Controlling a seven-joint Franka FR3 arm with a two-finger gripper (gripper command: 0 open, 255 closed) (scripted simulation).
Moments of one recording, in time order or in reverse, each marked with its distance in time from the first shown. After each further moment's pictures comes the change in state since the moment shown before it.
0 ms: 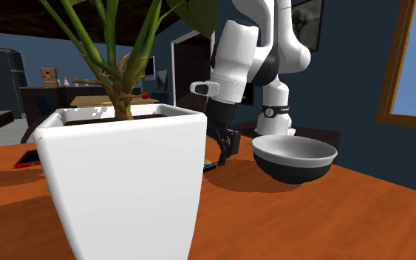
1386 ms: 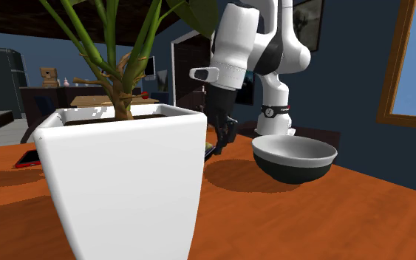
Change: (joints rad) arm -0.024 -0.086 0.036 -0.017 0.082 -0.059 -0.077
